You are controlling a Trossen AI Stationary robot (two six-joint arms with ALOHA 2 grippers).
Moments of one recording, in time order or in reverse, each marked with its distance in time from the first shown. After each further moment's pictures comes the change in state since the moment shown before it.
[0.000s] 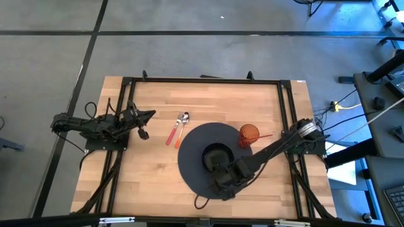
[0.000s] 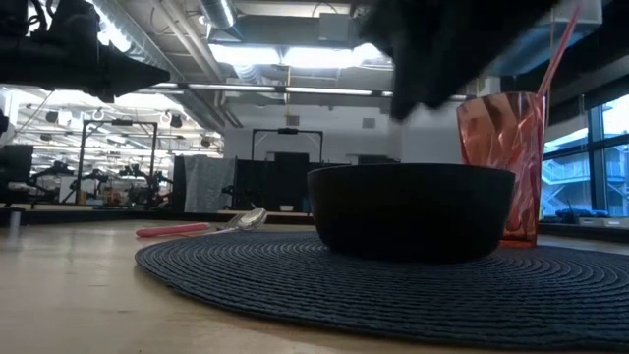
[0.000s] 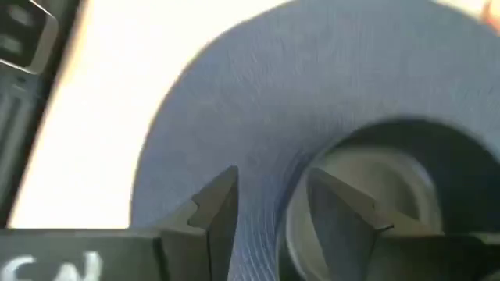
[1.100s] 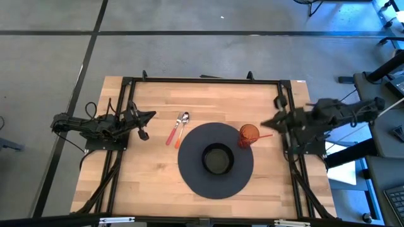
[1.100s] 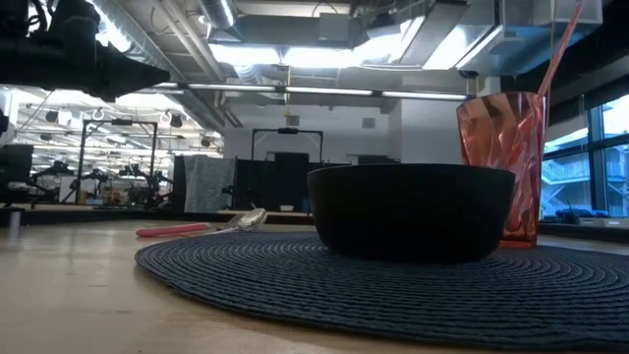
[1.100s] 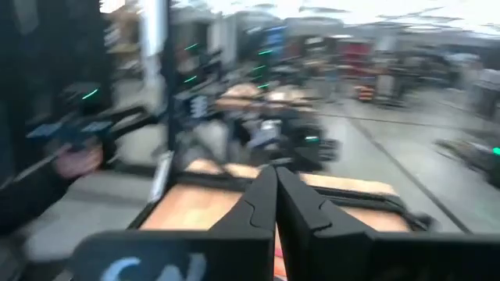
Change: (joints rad) left arm 0.000 0.000 0.000 -0.011 0.019 0.020; right arm -0.211 -1.313 -0.708 0.590 -0.022 -0.277
